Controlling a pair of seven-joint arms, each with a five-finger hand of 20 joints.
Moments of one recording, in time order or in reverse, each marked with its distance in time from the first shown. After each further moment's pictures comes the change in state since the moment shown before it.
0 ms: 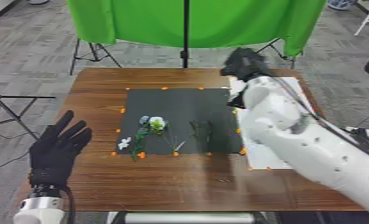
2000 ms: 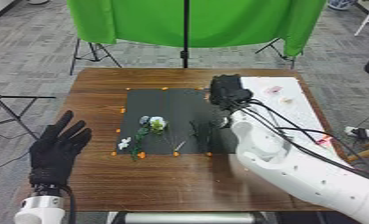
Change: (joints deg) left arm -1.1 -2.9 -0.7 0.3 1.5 -0.6 -2.5; right arm -2.0 -2.5 -11.7 4.0 -15.2 3.8 -12.2
